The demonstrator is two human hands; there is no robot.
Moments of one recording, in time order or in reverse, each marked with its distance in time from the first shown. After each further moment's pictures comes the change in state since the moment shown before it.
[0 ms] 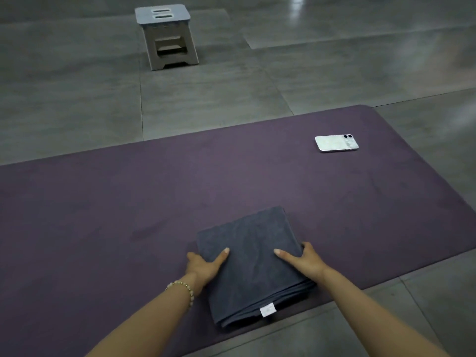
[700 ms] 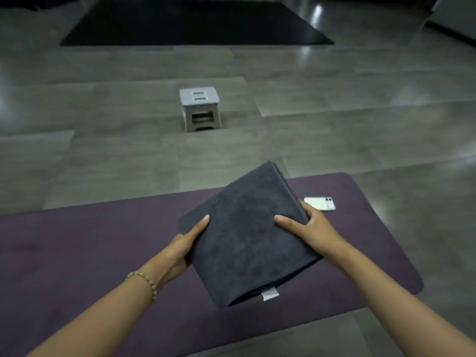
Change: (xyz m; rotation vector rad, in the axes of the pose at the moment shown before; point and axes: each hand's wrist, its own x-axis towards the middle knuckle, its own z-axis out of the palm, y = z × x) left_hand -0.258 0.199 -0.195 -0.528 -0.331 0.207; right_hand -0.285 -0.303 -0.084 0.115 -0.033 -0.574
